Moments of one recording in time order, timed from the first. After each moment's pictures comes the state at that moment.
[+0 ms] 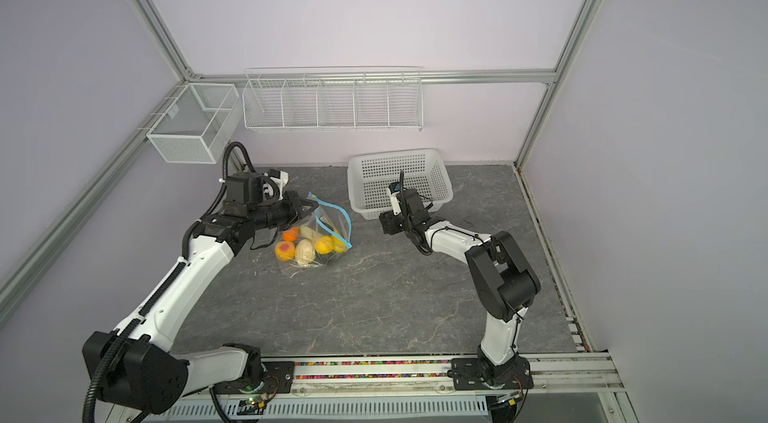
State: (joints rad) left arm -0.25 1.27 1.15 -0.48 0.53 -0.75; right arm 0.55 1.84 1.15 0.05 -0.06 0.18
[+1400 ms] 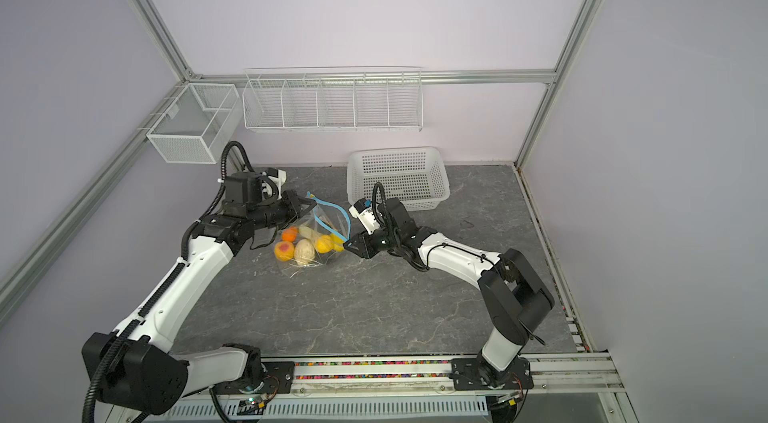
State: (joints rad) left arm -0.25 1.26 1.15 -0.47 0.49 -0.73; right arm 0.74 1.68 1.09 0.00 -0.58 0.33
